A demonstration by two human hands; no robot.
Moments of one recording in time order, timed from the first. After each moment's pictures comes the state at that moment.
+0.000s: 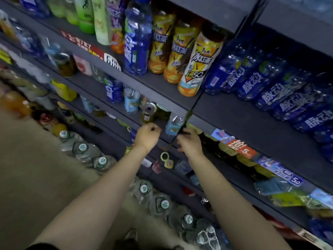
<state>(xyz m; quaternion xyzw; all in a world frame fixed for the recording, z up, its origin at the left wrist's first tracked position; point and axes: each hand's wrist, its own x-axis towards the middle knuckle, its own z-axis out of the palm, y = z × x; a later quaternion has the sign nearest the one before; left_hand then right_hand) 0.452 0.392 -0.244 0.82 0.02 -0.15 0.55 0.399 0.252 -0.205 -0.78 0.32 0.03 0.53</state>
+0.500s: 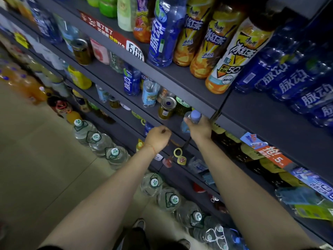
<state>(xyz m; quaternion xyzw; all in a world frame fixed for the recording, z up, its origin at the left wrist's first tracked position) 0.457 0.420 -0.272 0.79 0.07 -0.22 0.57 0.466 0.277 -0.228 -0.85 0.29 -0.03 0.44</state>
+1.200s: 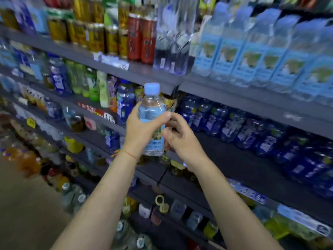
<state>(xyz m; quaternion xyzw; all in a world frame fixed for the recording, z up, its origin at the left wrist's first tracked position) 0.367 0.365 0.007 0.63 -0.13 0.10 0.76 0.323 0.235 0.004 -0.76 -0.09 -0.05 0.64</state>
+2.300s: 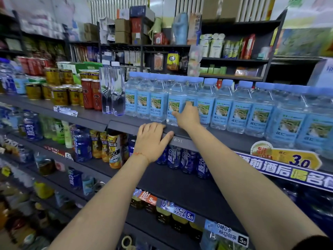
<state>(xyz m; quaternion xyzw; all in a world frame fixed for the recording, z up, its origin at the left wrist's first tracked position) 0.332 0.143 0.067 0.90 -0.27 0.29 0.20 0.326 0.004 0.155 -0.90 0.14 -0.26 0.31</state>
